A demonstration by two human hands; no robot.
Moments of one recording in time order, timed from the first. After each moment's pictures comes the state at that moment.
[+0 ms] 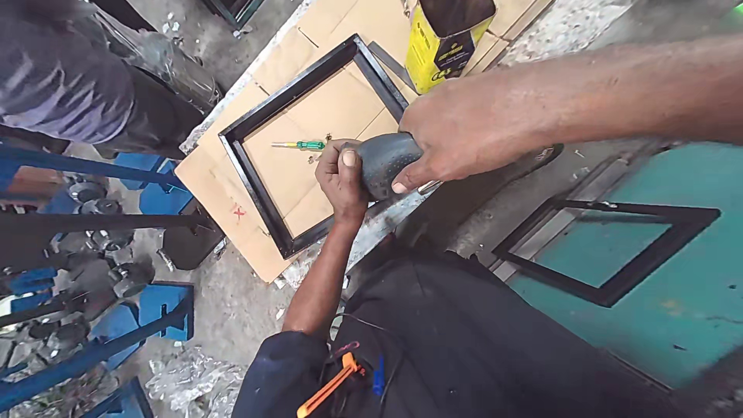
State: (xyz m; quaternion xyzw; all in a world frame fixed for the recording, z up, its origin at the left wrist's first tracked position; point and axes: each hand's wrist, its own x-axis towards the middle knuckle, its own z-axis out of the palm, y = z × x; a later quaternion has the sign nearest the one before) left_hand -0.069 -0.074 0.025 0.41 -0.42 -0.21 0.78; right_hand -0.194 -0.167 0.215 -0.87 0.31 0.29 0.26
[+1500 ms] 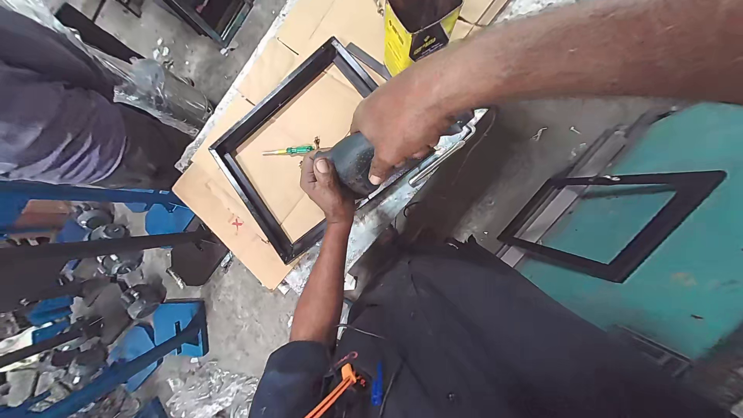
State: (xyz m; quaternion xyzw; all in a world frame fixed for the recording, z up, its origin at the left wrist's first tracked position) left_hand -0.069 -0.070 0.003 0.43 -0.41 -0.15 0.79; right_hand -0.173 -0.171 0.191 -0.86 0.30 0.29 0.29
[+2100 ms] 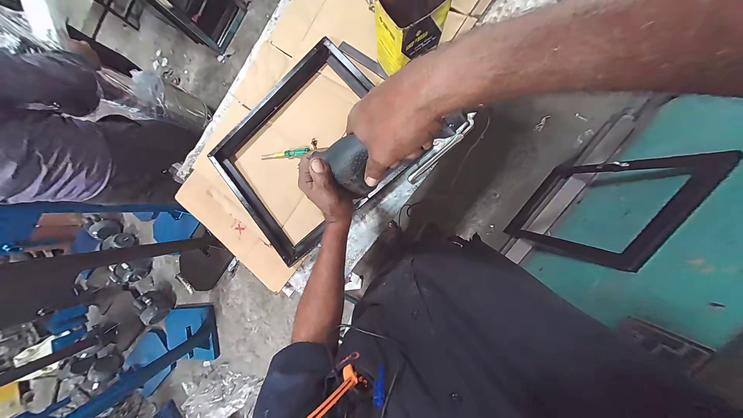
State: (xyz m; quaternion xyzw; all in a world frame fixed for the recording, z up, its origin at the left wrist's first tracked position) left_hand -0.066 -0.072 -0.006 0.44 -0.39 -0.19 0.79; right_hand -0.181 -0.168 0.190 -0.86 0.31 0.28 0.29
